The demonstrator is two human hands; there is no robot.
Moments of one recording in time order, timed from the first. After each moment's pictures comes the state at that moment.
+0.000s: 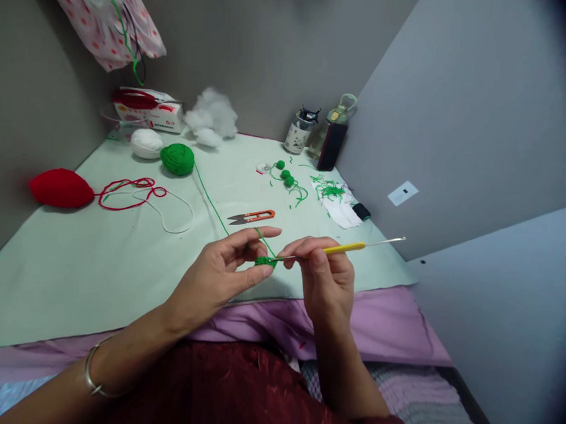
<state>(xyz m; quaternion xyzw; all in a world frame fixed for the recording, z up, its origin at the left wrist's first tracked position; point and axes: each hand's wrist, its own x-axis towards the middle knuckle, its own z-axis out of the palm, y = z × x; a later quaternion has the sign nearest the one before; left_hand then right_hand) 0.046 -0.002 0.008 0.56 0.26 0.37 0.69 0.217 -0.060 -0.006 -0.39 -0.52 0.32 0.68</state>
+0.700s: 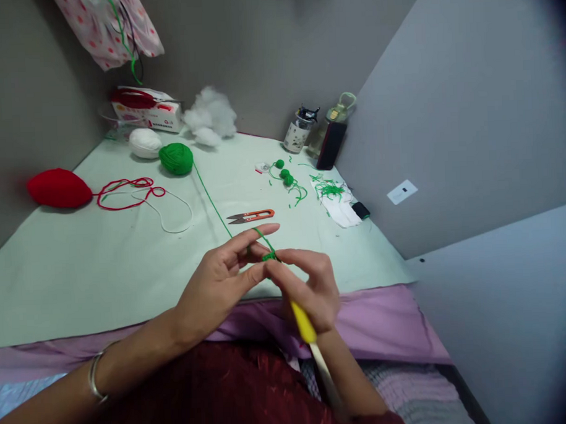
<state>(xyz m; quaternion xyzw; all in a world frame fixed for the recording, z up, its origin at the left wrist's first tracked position) 0.052 -0.013 0.004 0.50 0.26 0.39 0.73 0.211 -0.070 -0.021 -0.43 -0.72 -0.16 0.52</state>
